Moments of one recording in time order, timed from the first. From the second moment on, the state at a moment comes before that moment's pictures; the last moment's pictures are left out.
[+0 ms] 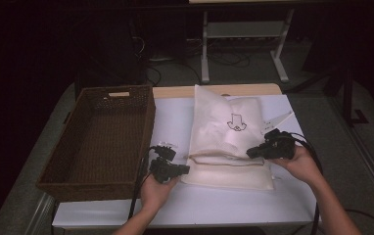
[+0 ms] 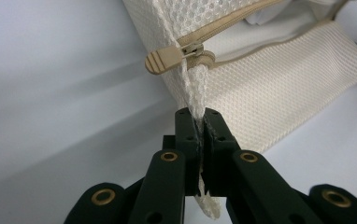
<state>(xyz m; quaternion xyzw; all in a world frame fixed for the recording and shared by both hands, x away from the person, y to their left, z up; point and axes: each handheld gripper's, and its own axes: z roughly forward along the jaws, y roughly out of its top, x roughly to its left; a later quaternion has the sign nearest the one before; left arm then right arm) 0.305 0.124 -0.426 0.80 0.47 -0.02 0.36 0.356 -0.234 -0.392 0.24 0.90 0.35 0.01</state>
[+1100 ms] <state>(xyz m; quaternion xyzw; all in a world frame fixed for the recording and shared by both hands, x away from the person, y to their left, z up) 0.282 0.132 -0.394 0.80 0.43 0.05 0.41 0.357 -0.230 -0.377 0.23 0.90 0.38 0.00</state>
